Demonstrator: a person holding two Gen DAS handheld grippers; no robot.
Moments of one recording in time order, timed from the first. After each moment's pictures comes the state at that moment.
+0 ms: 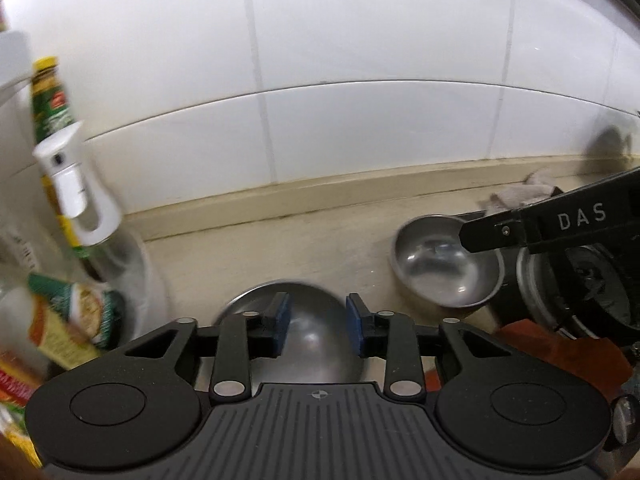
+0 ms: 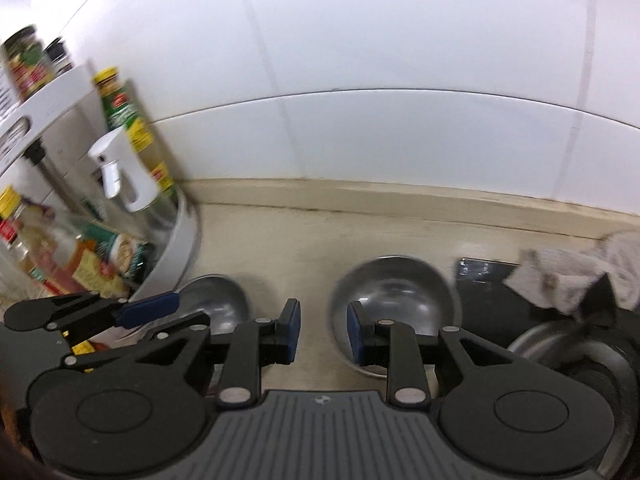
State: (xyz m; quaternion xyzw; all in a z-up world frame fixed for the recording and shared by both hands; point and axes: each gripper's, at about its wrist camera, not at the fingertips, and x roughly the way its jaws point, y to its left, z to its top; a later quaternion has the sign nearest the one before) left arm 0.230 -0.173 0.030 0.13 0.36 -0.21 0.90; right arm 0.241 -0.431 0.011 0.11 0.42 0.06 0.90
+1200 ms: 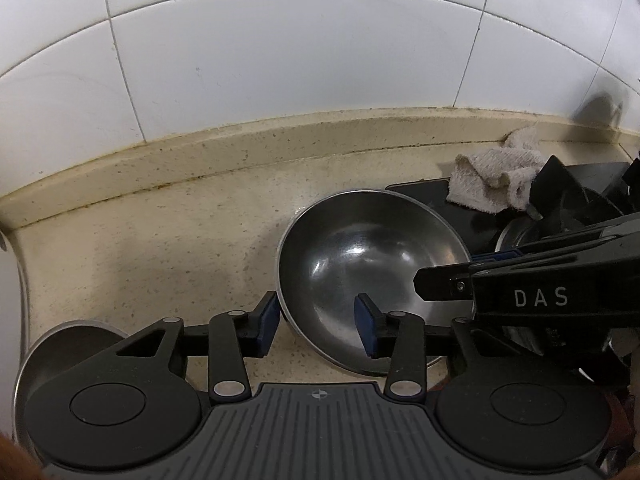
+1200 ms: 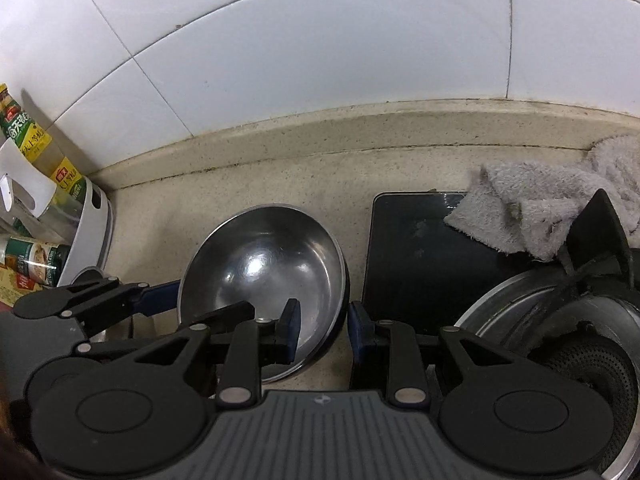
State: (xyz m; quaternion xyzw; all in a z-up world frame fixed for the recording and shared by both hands) left arm 0.292 -0.265 -0.042 0.13 0.44 -0.26 0.85; right arm 0.279 -0.513 -0.076 0.17 0.49 0.03 0.85
